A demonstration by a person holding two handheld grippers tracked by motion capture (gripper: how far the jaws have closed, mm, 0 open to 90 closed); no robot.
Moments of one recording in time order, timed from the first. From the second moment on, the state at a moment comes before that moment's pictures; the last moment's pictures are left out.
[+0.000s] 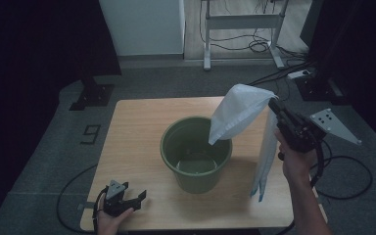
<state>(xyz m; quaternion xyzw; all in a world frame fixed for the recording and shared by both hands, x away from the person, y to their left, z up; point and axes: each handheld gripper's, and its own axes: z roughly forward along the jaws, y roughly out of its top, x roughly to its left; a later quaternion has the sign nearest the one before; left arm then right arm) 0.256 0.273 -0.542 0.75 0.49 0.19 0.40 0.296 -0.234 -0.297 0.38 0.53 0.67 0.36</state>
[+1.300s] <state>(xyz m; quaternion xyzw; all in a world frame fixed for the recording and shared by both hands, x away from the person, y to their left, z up) 0.255 0.276 -0.542 0.75 0.49 0.19 0.40 0.295 -0.170 -0.324 0.34 0.59 0.65 0.33</state>
